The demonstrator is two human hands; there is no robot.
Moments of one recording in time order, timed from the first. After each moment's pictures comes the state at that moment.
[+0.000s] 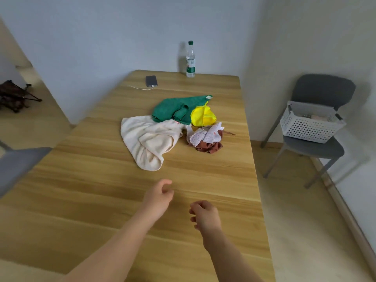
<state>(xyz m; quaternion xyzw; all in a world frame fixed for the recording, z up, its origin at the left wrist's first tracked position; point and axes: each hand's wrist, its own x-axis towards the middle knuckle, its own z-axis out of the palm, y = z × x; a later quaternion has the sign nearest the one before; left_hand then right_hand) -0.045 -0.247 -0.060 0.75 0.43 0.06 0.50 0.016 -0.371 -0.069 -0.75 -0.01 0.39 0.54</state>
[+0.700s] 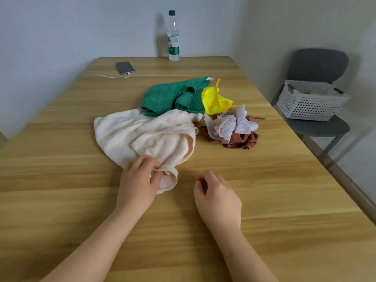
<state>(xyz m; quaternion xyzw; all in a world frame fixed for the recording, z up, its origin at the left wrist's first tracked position) 0.009 -0.040 -0.165 0.92 0.23 0.23 0.22 0.057 -0.199 -0.151 -0.93 -0.20 0.00 0.32</state>
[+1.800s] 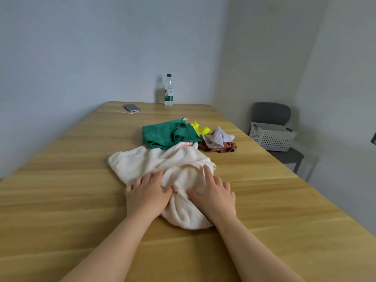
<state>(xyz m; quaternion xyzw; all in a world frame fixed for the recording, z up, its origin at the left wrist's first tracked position) -0.109 -0.086 -0.165 0.95 0.26 0.13 0.14 -0.054 -0.234 -0.155 -0.95 -0.18 -0.02 0.25</state>
